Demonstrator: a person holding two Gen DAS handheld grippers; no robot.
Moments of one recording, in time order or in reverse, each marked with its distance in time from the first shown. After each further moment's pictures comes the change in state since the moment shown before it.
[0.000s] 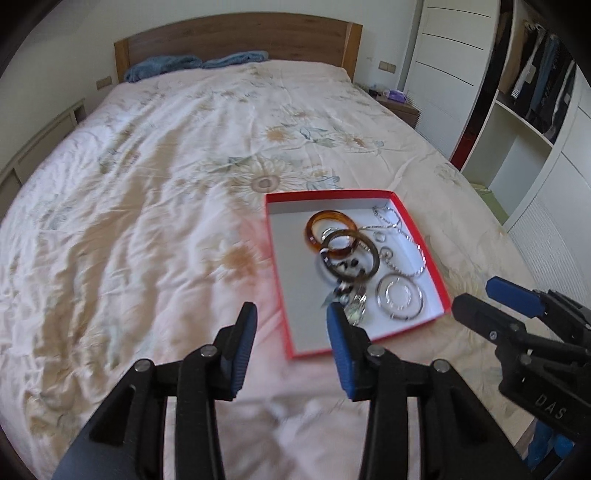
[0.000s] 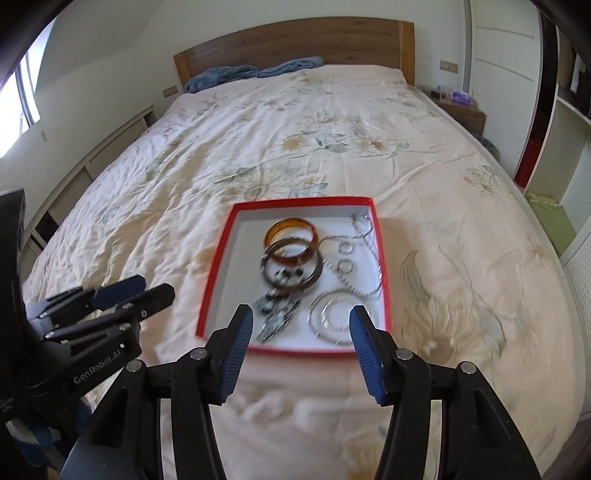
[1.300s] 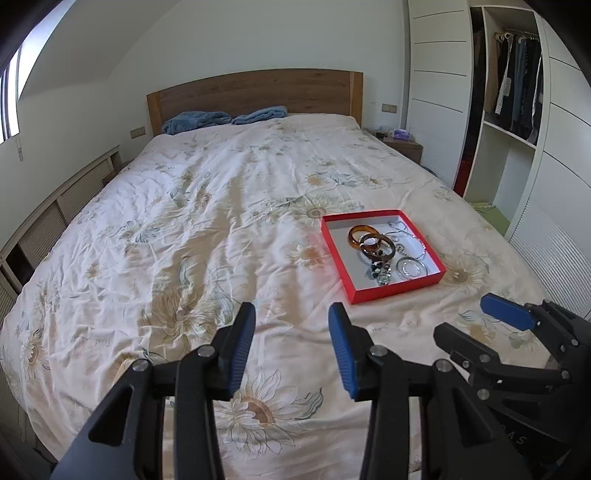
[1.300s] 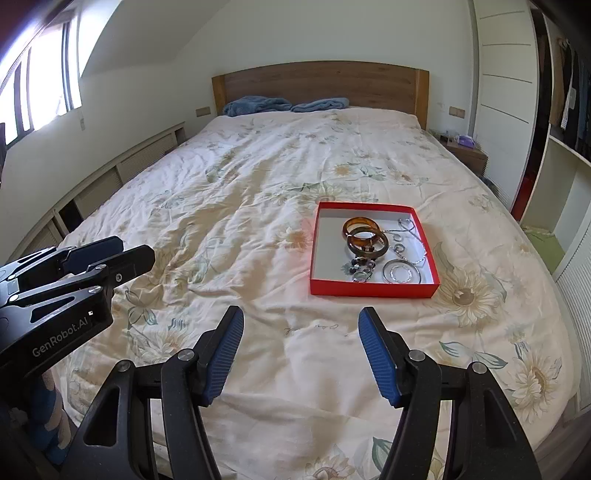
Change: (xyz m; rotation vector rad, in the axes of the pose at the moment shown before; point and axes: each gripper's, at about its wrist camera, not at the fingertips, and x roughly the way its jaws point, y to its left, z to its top) left arm -0.166 0.062 -0.093 0.051 -0.205 0.086; right arm -0.110 0.124 -0.102 -0.079 -0.158 0.001
